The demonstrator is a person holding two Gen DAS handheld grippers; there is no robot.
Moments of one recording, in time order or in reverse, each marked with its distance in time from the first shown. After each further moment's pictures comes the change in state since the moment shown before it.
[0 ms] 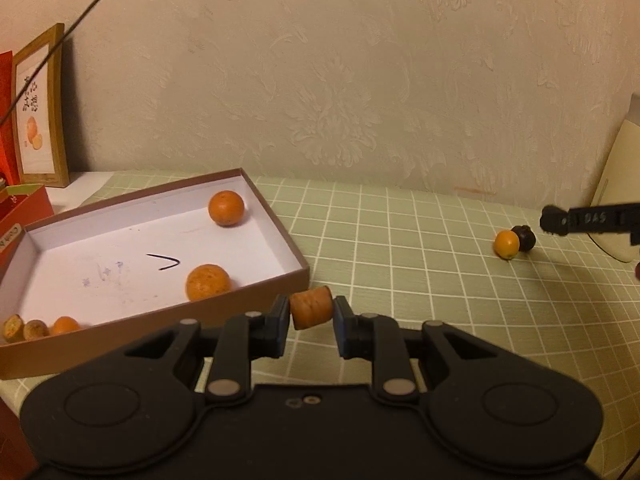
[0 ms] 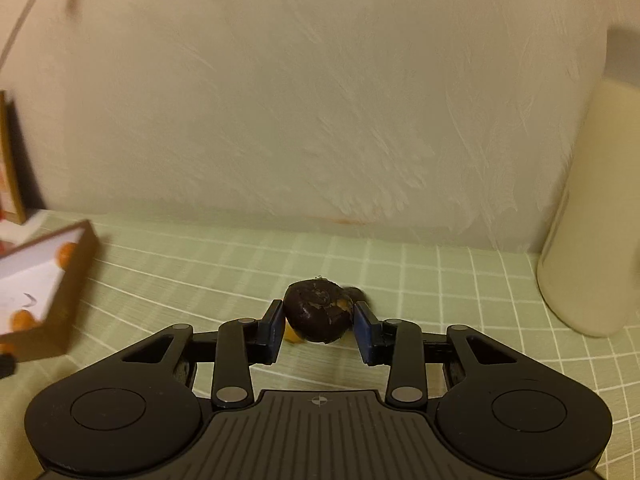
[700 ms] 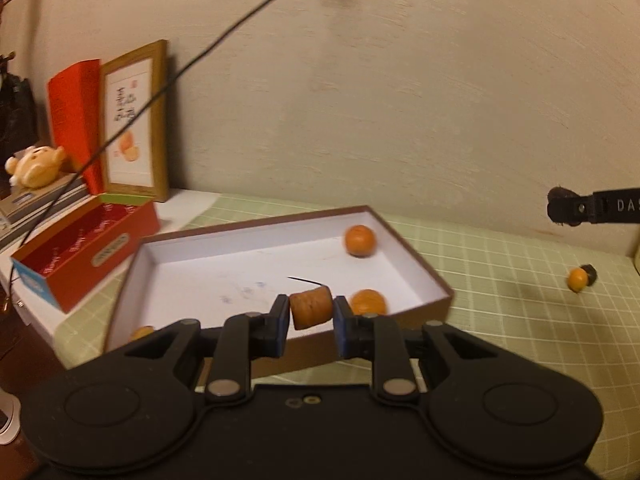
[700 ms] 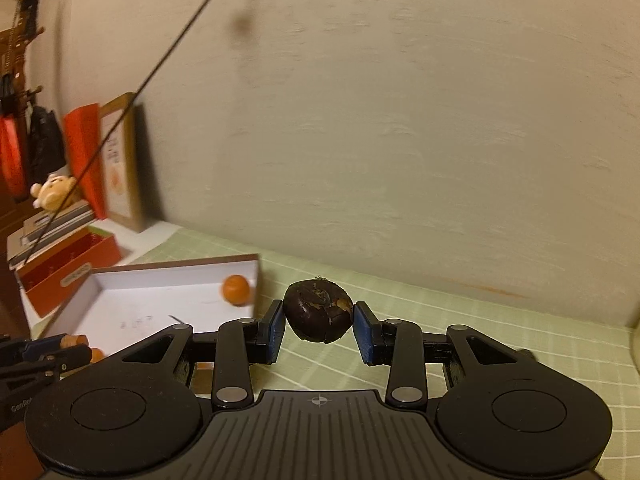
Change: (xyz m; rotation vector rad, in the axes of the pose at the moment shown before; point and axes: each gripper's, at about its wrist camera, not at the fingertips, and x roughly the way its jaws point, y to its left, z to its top) left arm -0.052 0.095 0.003 -0.076 -0.090 0.173; right arm -0.049 0.160 0.020 -0.136 -0.100 0.230
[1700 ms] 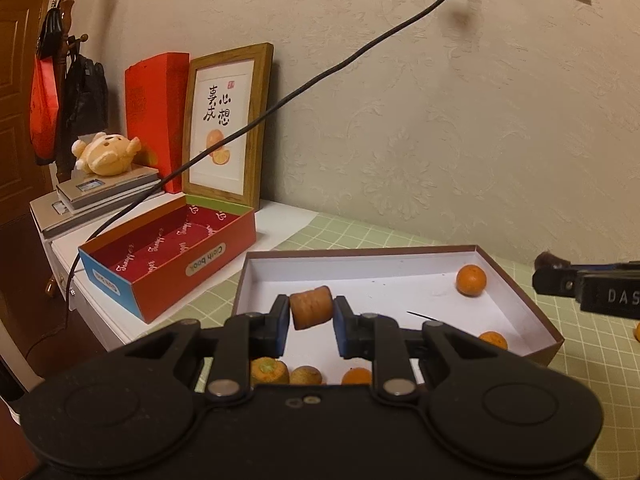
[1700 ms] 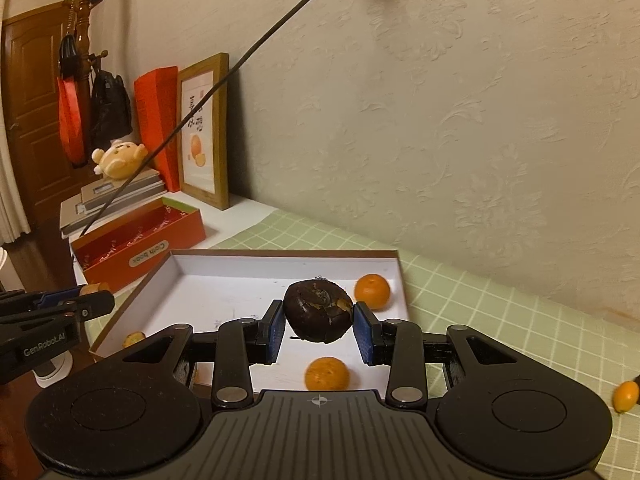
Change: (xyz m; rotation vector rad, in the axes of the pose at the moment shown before) left arm 0.003 0.087 0.010 -0.115 -0.055 0.149; right arm 0.062 0.105 -0.003 -0.085 0.042 0.168
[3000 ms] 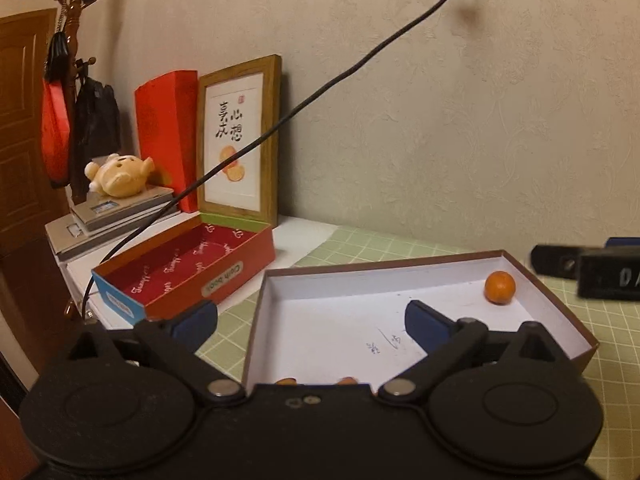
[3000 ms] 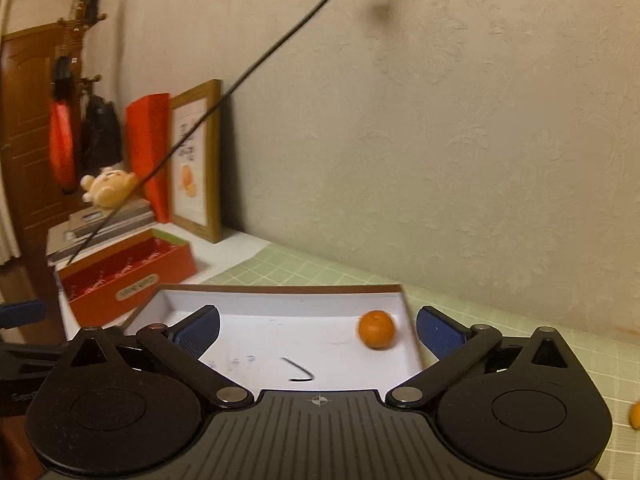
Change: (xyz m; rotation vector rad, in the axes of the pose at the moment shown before) left arm 0.015 0.002 -0.001 0.038 -0.046 0.071; right arm 0.016 0.006 0.000 0.017 -0.120 -0.051
